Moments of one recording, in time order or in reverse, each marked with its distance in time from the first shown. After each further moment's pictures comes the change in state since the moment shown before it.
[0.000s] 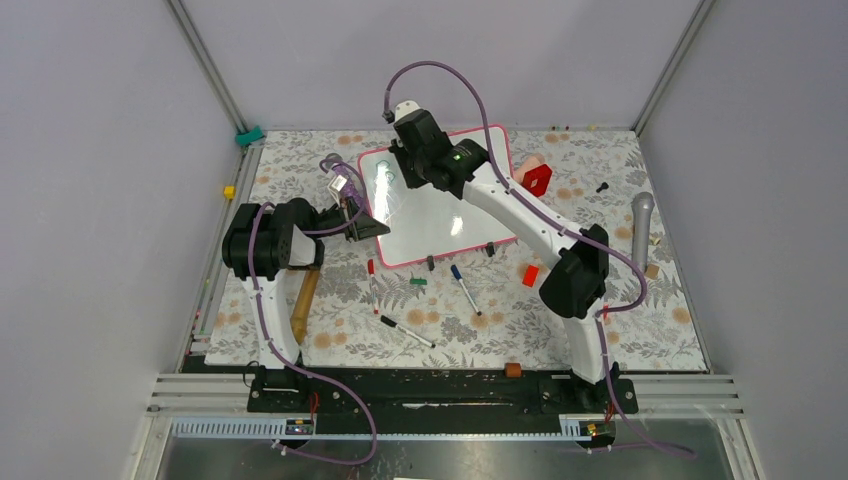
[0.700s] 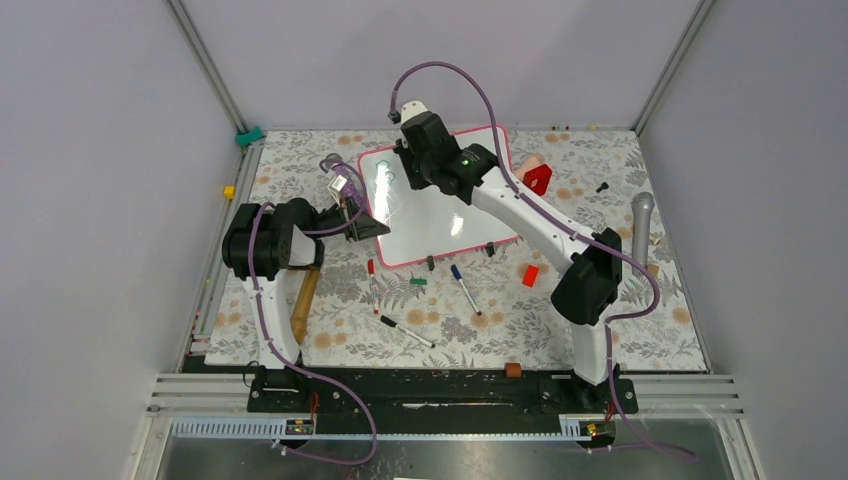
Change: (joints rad) left arm 0.000 0.000 0.000 0.000 0.000 0.000; right arm 0.000 -0.079 -0.113 0.071 -0.001 0.005
